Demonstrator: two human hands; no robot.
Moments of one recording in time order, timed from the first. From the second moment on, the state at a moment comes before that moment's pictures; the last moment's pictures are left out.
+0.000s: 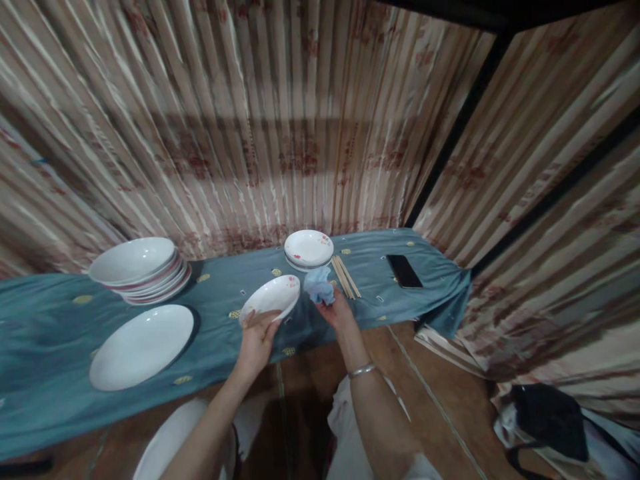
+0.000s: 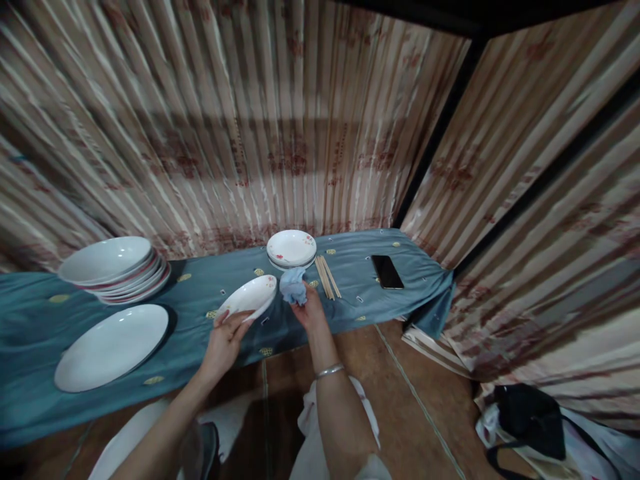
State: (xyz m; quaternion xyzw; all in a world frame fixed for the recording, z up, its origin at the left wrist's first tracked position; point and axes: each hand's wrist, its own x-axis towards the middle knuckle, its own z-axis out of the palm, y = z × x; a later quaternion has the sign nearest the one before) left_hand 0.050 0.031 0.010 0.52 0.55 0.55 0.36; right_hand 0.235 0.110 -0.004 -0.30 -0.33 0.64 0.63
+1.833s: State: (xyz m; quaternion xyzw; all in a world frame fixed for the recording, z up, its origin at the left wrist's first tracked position) left_hand -0.013 0.052 -0.001 0.11 0.33 0.63 0.69; right_hand 0.120 0.086 -0.046 -0.56 -0.70 0.11 0.44
